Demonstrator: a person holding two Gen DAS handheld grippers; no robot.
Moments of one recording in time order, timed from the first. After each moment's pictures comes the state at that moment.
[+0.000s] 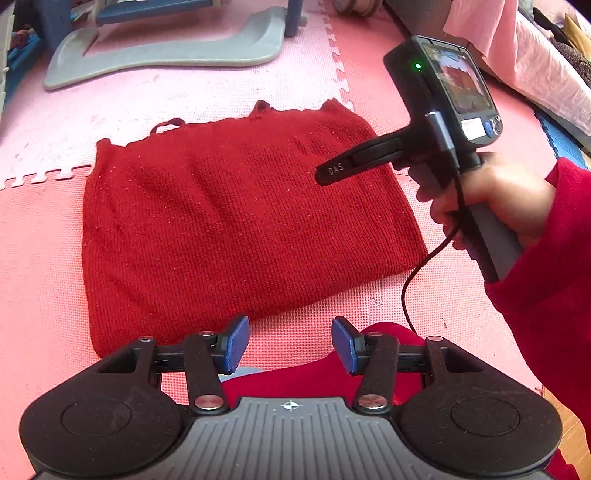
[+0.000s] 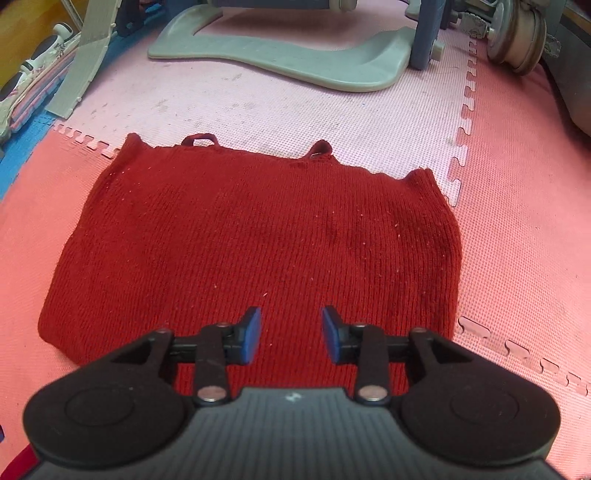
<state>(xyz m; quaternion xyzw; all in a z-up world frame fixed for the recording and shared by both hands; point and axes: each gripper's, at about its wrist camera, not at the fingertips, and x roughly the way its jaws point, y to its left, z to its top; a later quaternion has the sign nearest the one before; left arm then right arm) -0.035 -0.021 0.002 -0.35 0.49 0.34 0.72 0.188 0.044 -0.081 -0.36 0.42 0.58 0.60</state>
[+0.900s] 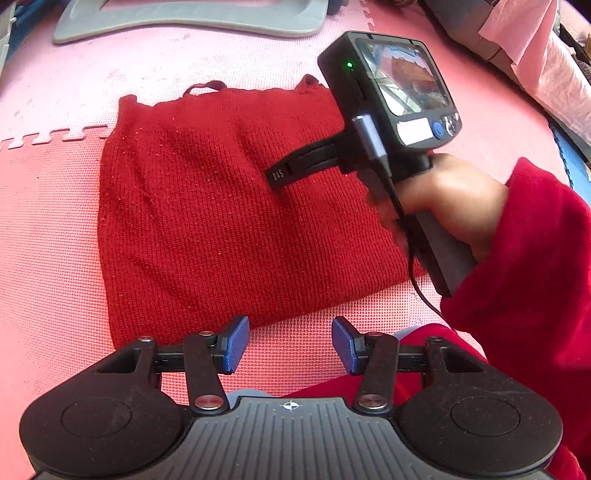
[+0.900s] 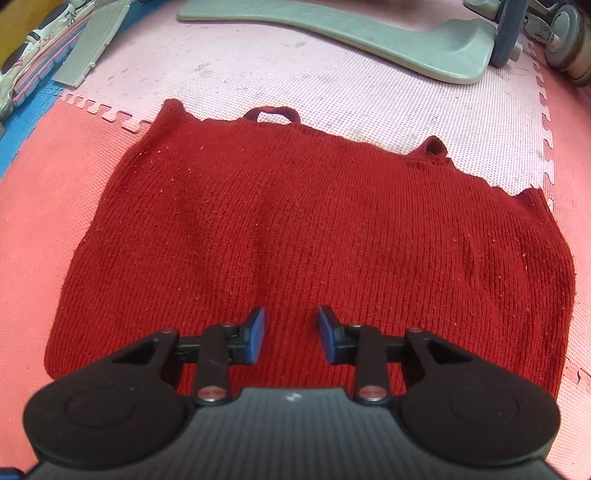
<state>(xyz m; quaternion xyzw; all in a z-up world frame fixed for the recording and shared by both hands) -0.084 0.050 -0.053 -0.41 0.50 0.32 0.70 0.094 0.128 -0.143 -0.39 0.43 0.58 0.57</state>
